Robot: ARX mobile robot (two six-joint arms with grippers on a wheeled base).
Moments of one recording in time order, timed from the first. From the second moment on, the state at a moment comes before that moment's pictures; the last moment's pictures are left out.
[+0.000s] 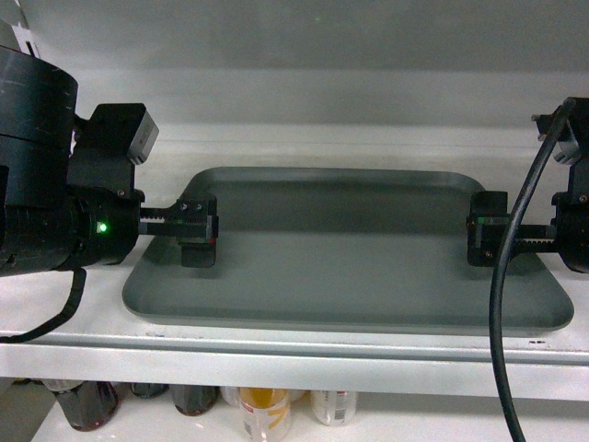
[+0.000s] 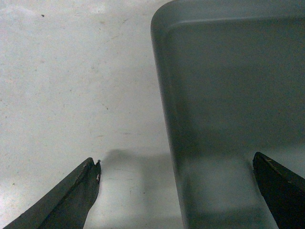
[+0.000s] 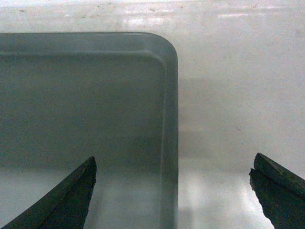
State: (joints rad) left arm -0.22 1.89 0.84 0.47 -0.05 -0.07; right arm 0.15 1.91 0.78 0.64 0.05 0.12
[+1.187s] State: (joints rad) left arm -0.23 1.91 0.84 0.51 -0.07 -0.13; right arm 0.20 1.94 0.78 0.68 0.11 0.16
